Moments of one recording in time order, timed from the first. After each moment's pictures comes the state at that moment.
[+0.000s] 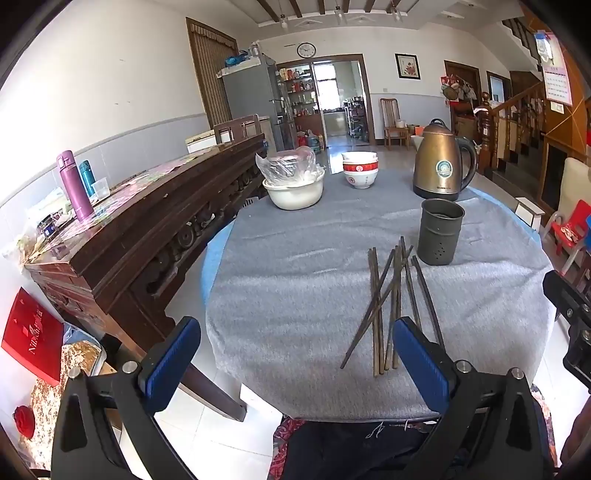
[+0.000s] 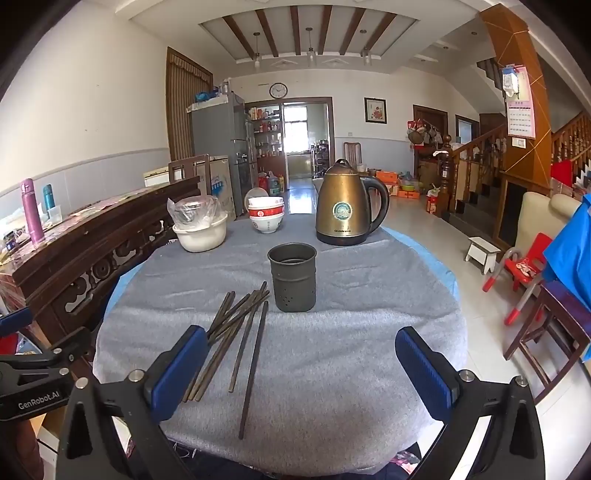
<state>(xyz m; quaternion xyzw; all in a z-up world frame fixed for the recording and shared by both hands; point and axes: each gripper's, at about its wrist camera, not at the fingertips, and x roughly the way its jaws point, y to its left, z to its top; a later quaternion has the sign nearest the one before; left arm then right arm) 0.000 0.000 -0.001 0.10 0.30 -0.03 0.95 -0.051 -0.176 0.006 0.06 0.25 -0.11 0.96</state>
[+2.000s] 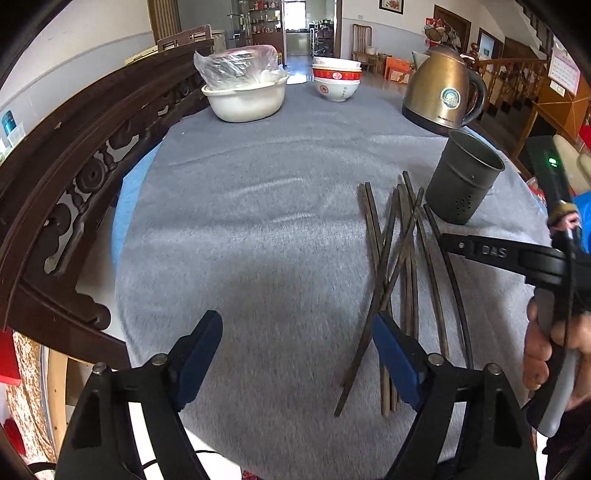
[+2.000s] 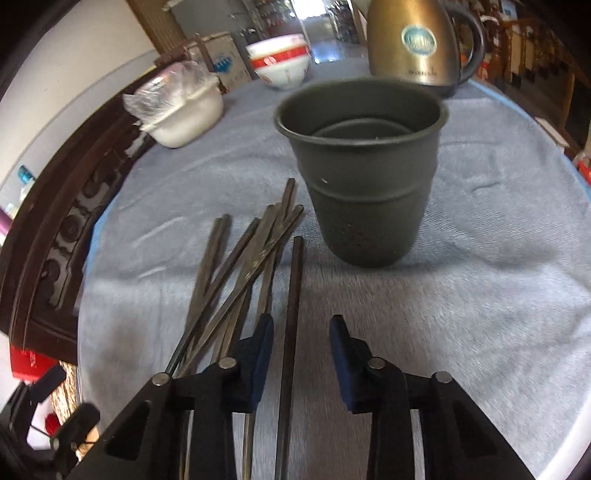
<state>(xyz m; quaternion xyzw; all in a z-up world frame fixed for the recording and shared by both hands) 0.146 -0.011 -0.076 0.07 0.48 -0.12 0.87 0.193 -0.205 -0.139 0.18 0.52 -0.02 0.83</state>
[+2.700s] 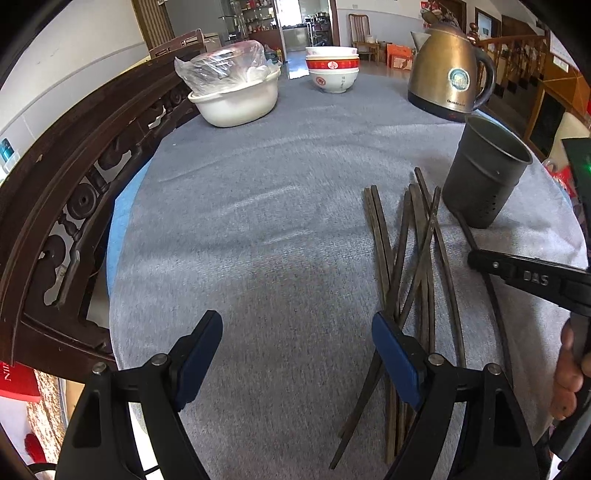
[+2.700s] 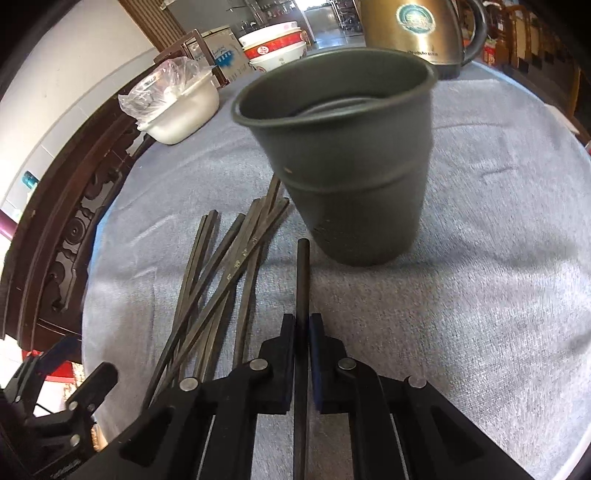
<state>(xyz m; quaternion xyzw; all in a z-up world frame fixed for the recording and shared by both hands) 0.180 -0.043 -0.091 0.12 0.48 -0.10 0.86 0.184 -0.231 -0.146 0.21 0.53 0.02 0.82</state>
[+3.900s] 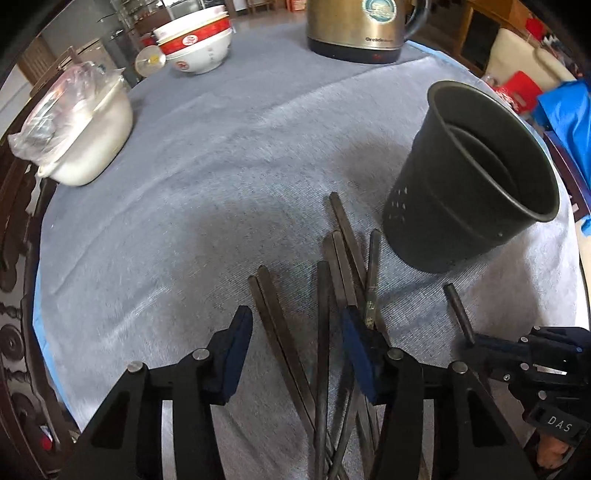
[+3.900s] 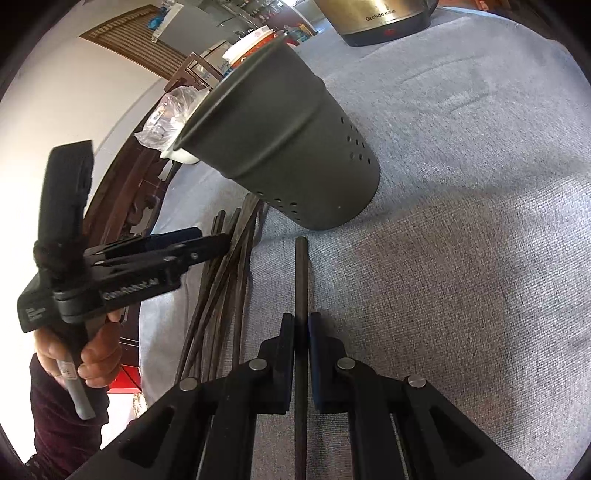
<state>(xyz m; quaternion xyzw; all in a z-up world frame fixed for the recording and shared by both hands) 0.281 -0.159 -0.110 0.22 0.55 -0.24 0.77 0.138 -0.293 -0.163 0.33 0.51 0.09 0.79</state>
